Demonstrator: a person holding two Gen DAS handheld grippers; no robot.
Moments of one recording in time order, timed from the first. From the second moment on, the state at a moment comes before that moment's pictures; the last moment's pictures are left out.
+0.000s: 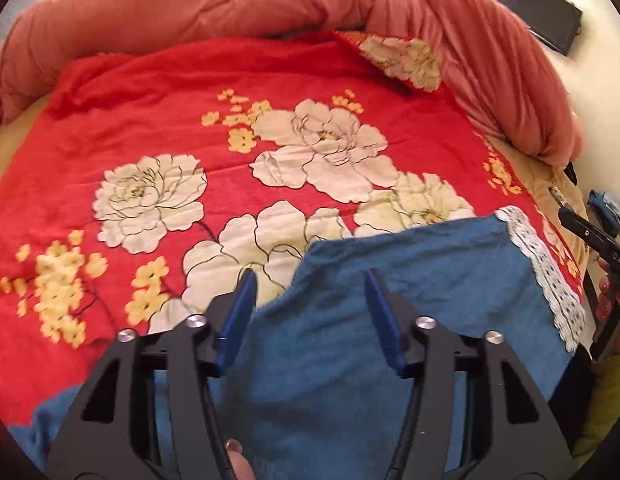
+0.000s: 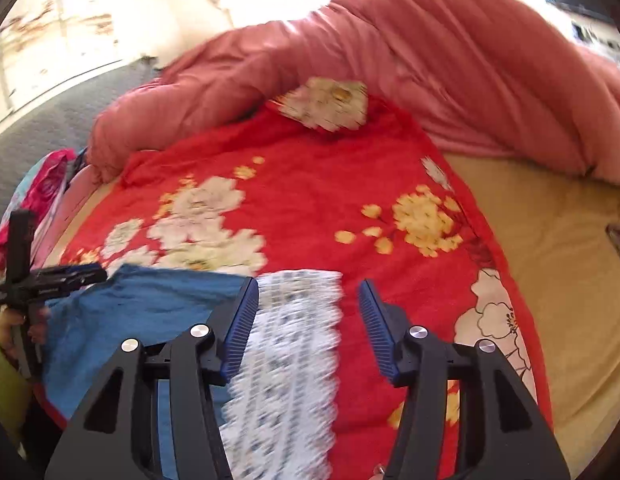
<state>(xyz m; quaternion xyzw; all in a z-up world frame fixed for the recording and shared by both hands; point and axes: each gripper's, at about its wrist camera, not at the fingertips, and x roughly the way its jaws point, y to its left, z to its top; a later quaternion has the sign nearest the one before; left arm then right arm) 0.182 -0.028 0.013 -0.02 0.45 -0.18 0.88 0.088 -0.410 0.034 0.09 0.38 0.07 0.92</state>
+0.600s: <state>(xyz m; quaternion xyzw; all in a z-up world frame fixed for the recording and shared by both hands) 0.097 0.000 -0.027 0.05 0.47 -0.12 0.87 0.091 -0.319 -0.022 0.01 0.52 0.10 0.85</state>
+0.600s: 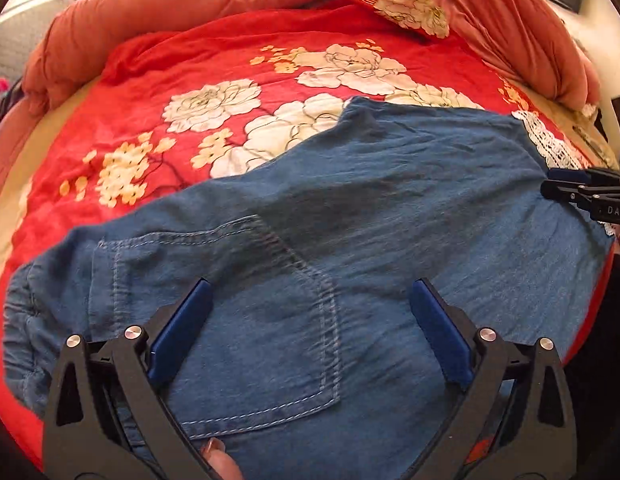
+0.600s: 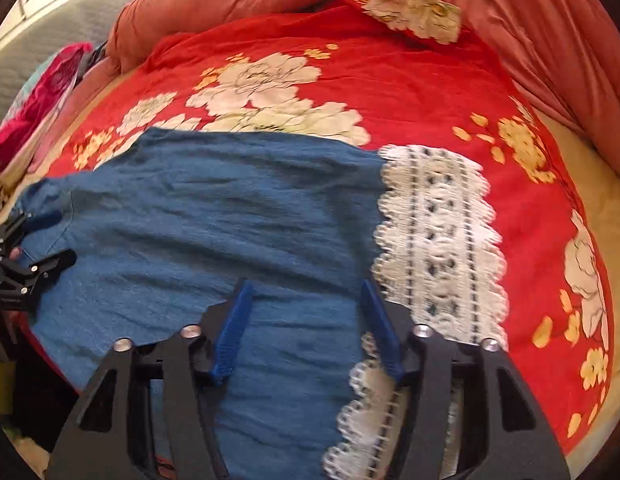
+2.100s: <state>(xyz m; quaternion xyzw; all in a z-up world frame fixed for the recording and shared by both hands) 0.082 -0.089 0.075 0.04 0.39 -0.25 0.88 -0.045 -0.389 0.028 0.17 0.41 0.03 0.90</state>
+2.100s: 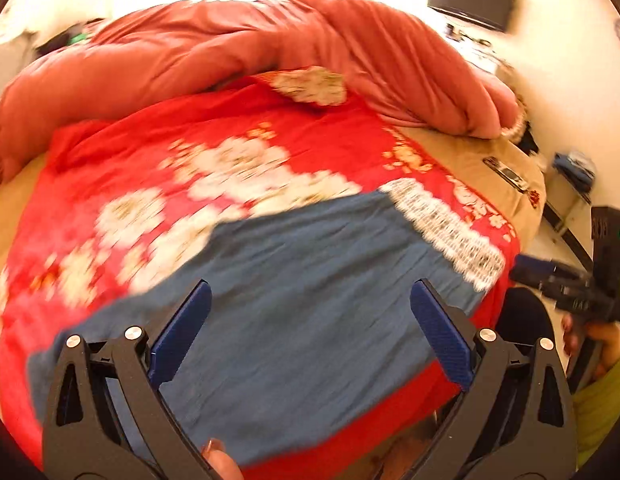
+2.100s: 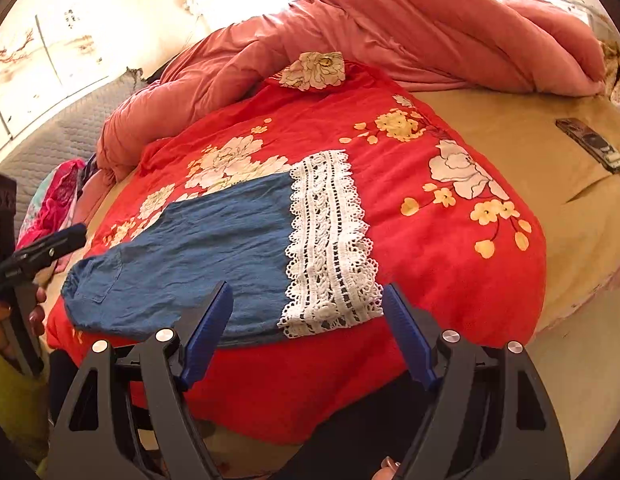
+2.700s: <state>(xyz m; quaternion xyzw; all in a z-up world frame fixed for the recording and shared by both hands) 0.212 -0.238 0.006 0.19 0.47 -0.34 0.79 -0.016 -0.409 -0.006 0.25 0.42 0.02 0.87</state>
